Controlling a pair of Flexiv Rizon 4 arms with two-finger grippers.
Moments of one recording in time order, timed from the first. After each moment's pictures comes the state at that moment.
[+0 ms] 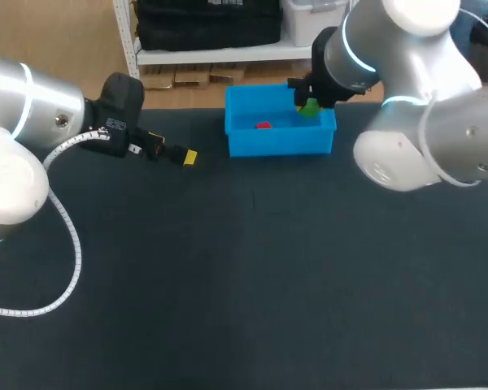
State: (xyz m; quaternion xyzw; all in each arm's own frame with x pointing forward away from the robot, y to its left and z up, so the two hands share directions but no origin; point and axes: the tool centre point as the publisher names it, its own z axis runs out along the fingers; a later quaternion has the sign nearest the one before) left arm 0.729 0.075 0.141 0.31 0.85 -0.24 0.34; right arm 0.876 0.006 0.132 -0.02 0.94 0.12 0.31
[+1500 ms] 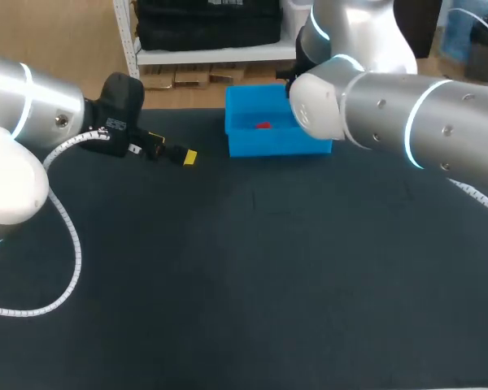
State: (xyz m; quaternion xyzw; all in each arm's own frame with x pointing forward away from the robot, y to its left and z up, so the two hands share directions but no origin) left arm 0.729 0.075 0.141 0.31 0.85 -0.24 0.34; right arm 0.956 0.012 0.085 -0.02 0.97 0.08 0.24
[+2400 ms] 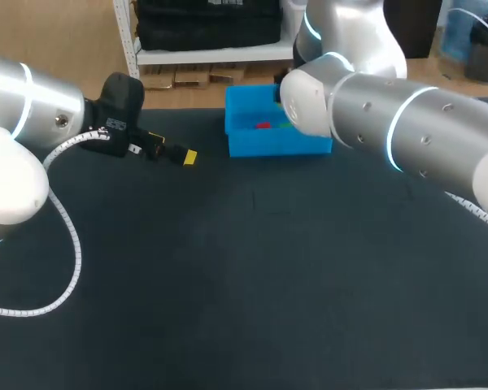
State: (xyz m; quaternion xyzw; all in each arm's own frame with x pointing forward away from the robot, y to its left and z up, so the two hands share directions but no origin) left arm 0.729 0.075 0.141 0.31 0.85 -0.24 0.34; right arm 0.959 0.014 0.076 -0.02 0.97 0.08 0.22
